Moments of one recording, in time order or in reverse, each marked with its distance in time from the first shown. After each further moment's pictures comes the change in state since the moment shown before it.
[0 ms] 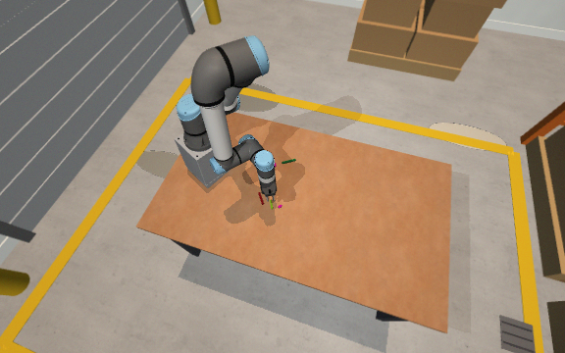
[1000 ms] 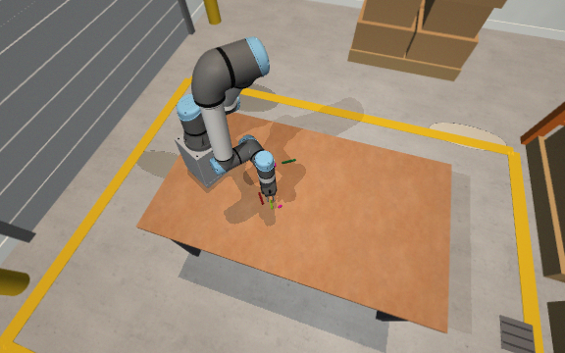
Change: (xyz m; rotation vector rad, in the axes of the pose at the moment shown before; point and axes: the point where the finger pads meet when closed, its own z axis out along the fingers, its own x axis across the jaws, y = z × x) arm 0.000 0.000 0.002 0.000 0.000 0.000
